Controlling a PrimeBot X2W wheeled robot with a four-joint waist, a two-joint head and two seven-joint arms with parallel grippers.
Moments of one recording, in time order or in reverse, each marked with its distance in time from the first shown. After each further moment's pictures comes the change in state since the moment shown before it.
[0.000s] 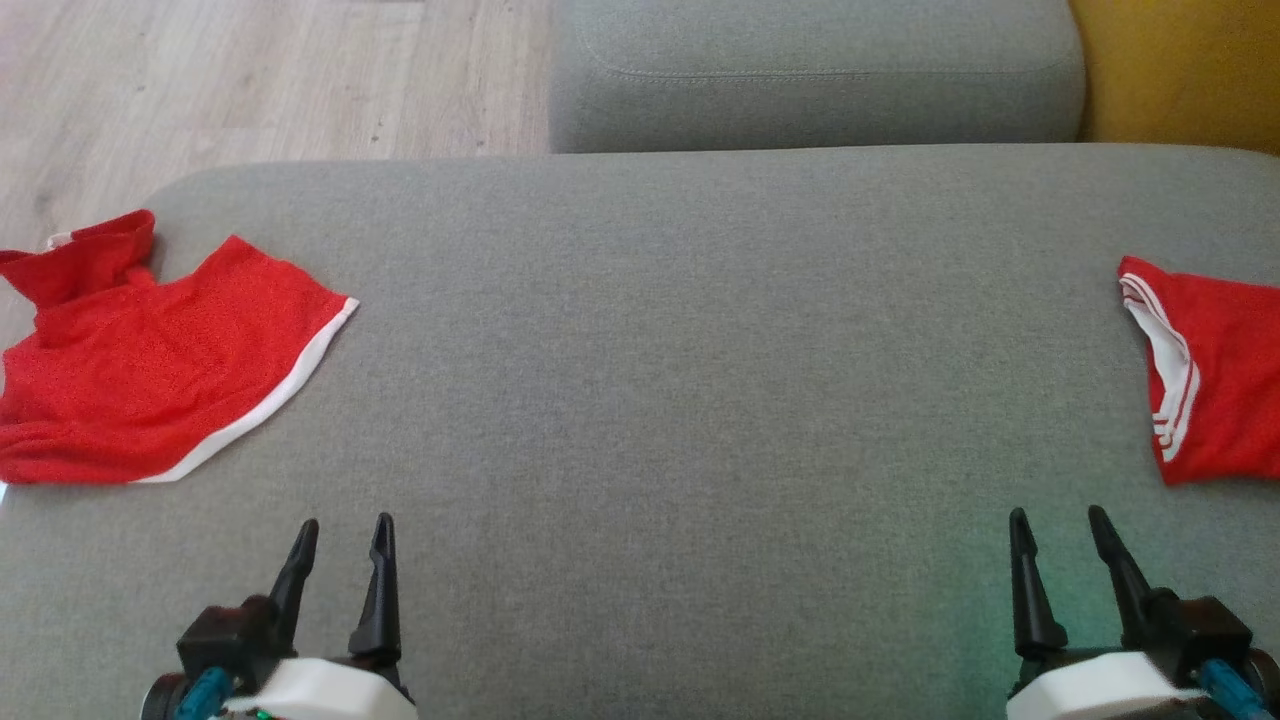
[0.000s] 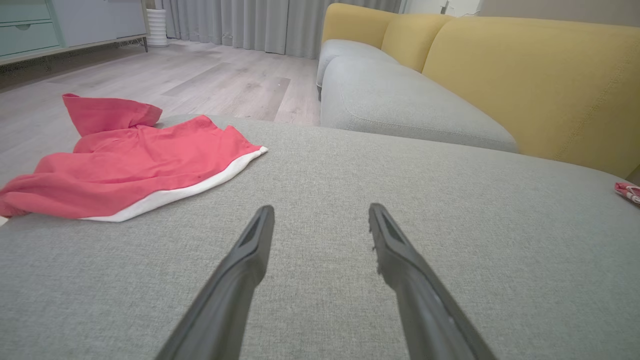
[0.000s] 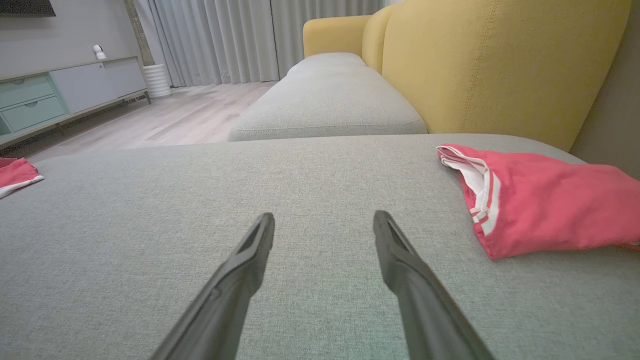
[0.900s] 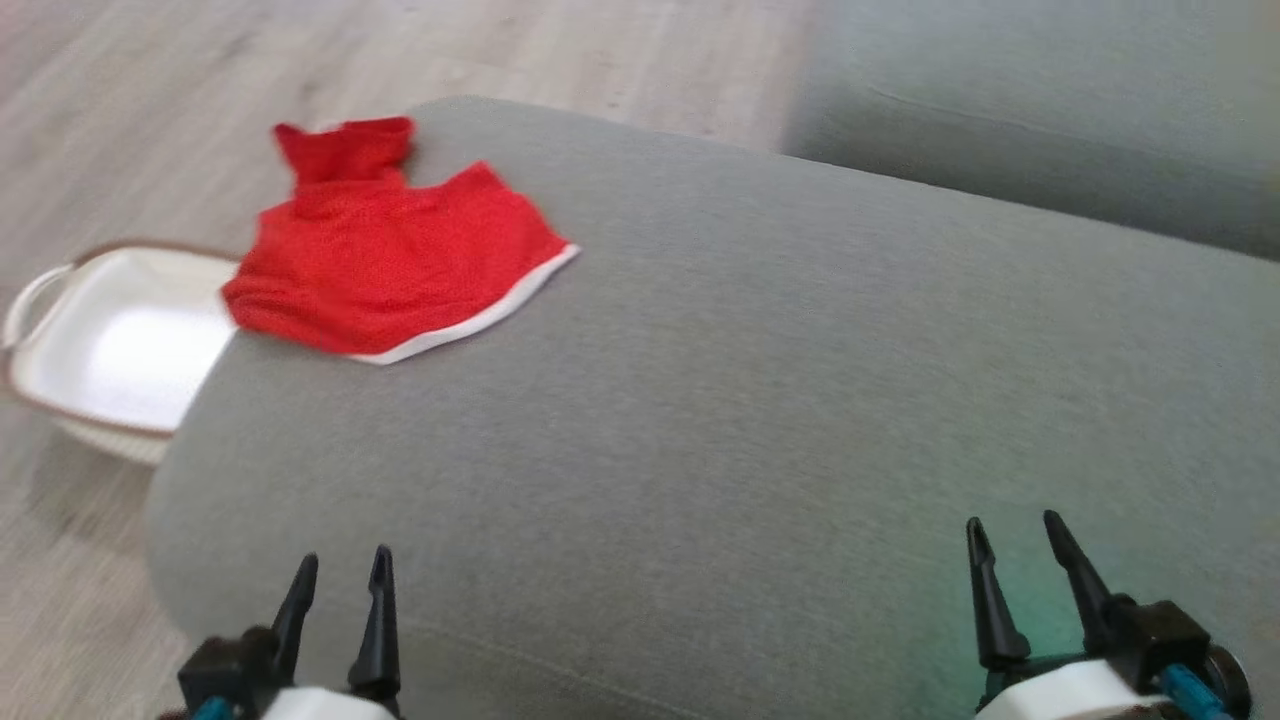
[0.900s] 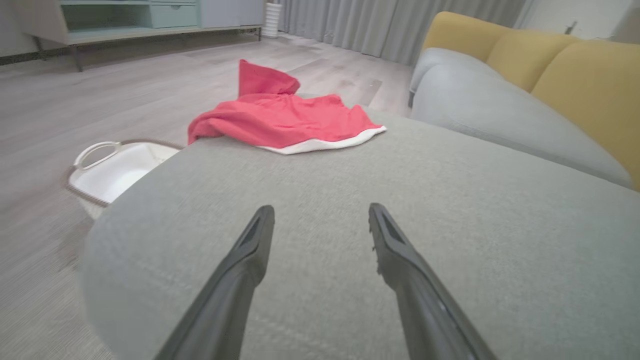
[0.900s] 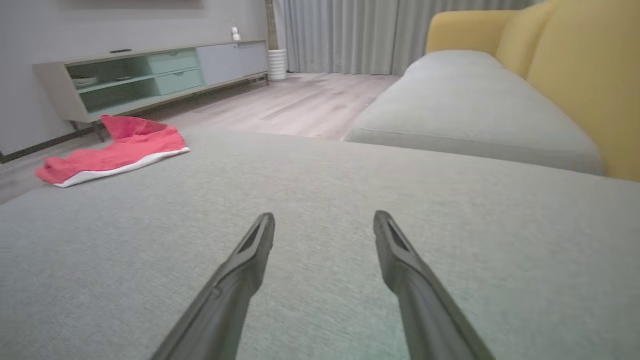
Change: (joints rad) left arm 0.034 0.001 -0.006 0.008 -0.018 0.011 0.000; right arm 0.013 0.000 0.070 -0.014 -0.002 0.000 0.000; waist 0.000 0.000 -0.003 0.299
